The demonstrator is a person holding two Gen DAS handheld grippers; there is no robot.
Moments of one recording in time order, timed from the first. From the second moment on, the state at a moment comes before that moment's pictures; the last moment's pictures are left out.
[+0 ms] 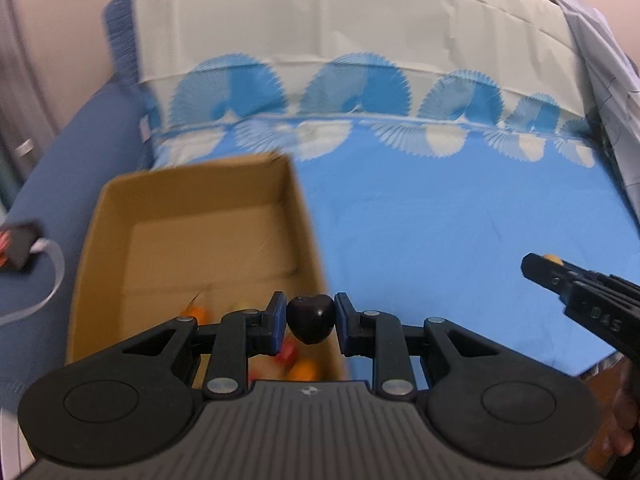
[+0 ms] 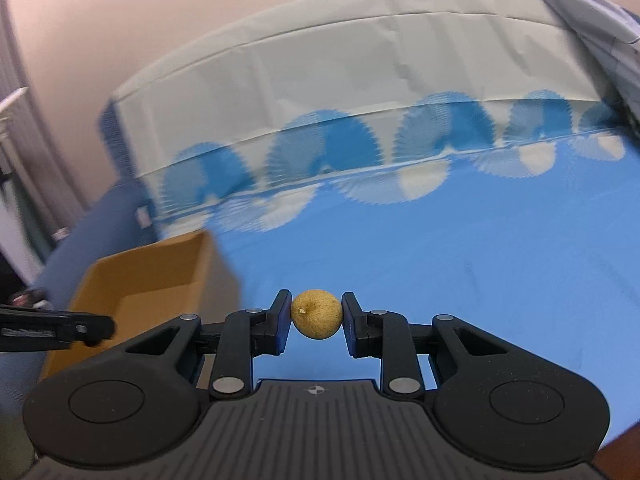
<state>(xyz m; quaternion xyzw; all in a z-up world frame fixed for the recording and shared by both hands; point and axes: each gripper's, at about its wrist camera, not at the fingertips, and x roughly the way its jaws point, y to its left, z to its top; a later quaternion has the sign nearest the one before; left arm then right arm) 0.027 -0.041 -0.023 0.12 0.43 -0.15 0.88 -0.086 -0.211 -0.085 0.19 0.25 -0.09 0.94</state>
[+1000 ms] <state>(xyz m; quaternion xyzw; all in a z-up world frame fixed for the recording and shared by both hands) 0.016 0.097 -0.042 0.07 0.46 -0.06 0.88 -0.068 -0.040 -0.083 0.05 0.30 0.05 0.95</state>
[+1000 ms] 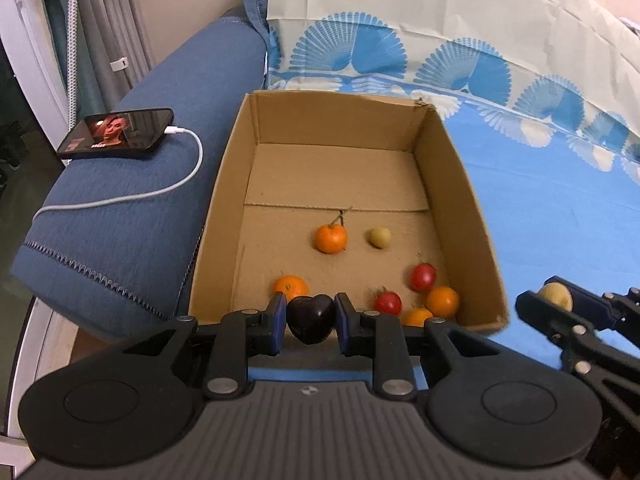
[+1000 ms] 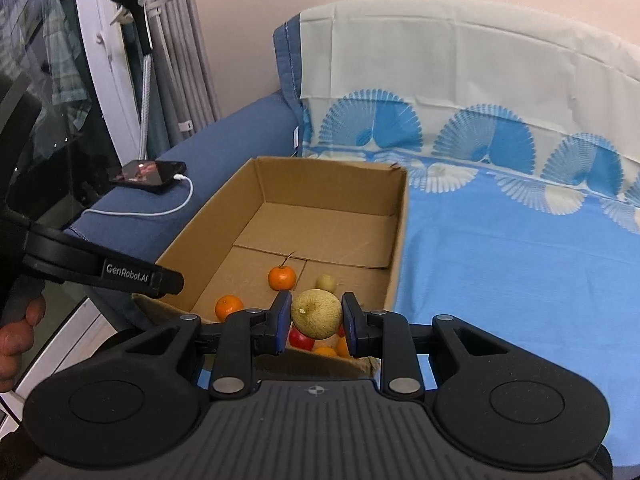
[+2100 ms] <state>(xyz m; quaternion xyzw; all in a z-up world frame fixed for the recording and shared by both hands) 0.109 0.080 -0.114 0.15 0.49 -0.03 0.86 0.028 -0.034 -0.137 -0.01 0.36 0.07 0.93</state>
